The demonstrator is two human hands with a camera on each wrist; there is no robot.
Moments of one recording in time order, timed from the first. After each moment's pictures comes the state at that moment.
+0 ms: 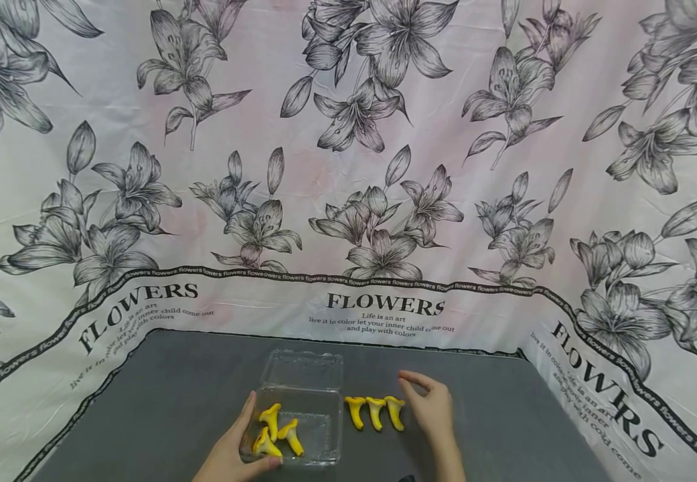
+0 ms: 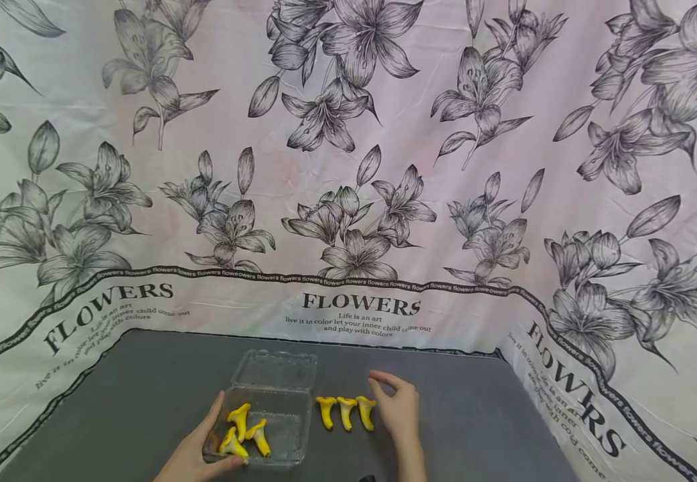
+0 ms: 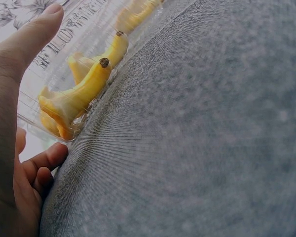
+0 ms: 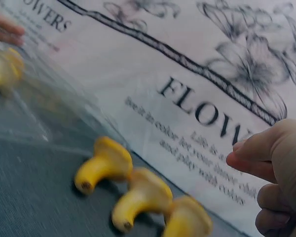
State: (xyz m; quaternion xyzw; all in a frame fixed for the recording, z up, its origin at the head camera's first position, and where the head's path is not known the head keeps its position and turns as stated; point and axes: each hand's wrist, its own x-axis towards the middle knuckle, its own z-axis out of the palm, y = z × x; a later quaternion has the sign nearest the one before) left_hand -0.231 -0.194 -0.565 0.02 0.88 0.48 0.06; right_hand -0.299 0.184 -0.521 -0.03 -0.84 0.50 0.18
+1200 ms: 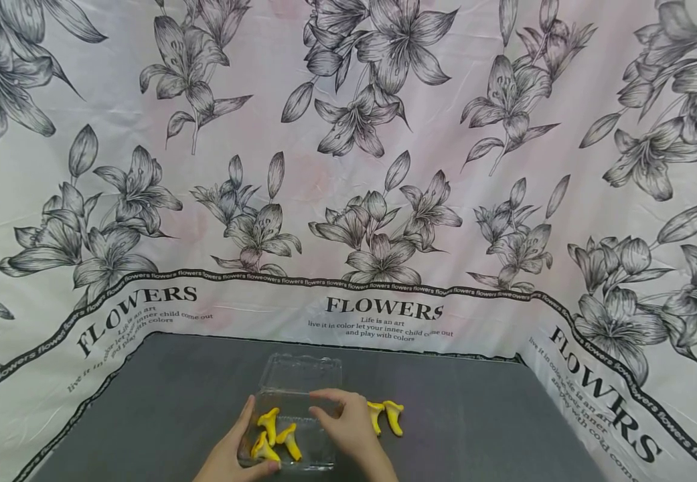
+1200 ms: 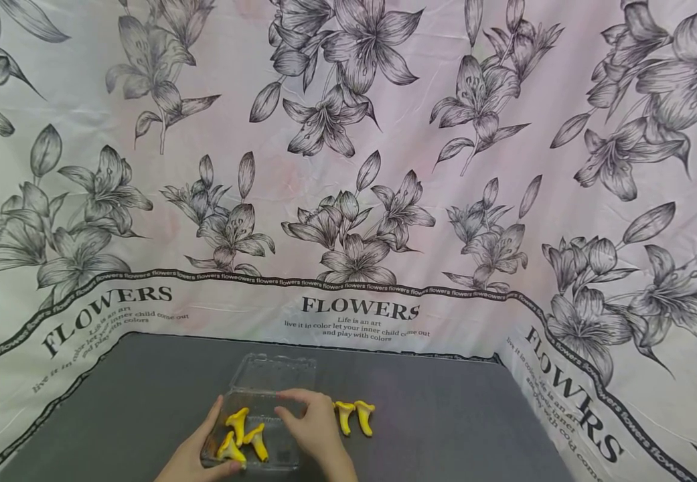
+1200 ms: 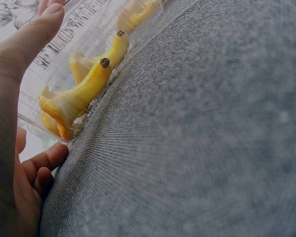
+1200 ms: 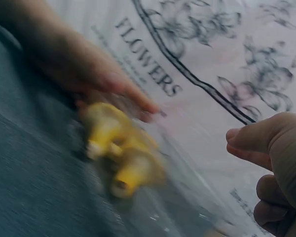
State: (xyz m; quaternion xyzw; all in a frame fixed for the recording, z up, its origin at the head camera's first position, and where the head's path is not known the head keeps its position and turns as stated) left_hand -0.233 -0.200 -0.570 0.05 0.84 0.53 0.08; right_hand -0.273 0.063 -0.512 0.24 -0.80 0.54 0.07
